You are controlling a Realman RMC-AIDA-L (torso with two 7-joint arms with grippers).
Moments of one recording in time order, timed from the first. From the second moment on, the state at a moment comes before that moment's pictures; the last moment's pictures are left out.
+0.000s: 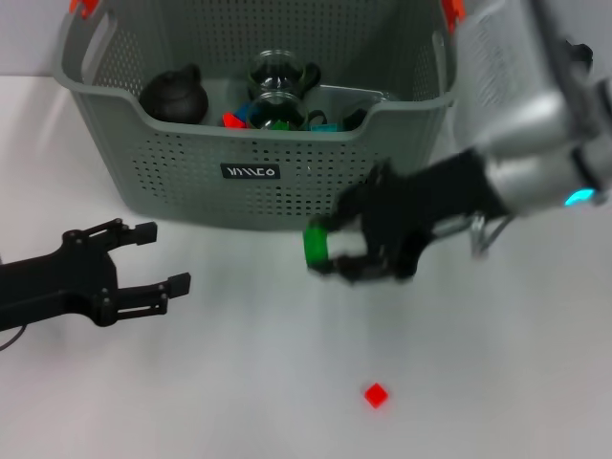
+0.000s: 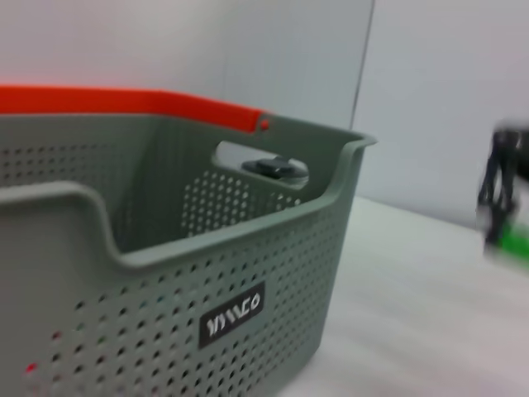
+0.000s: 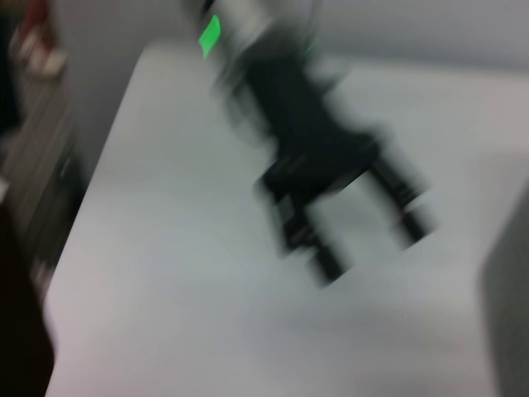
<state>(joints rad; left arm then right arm) -0.34 -2.10 0.53 0.78 2.03 1.64 -1.23 0.65 2.10 -1.38 -1.34 -2.10 -1.52 1.88</state>
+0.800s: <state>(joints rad) -0.36 -2.11 0.50 0.77 2.04 1.69 -1.23 0.89 1.90 -0.76 -0.92 -1.78 -1.36 2.04</state>
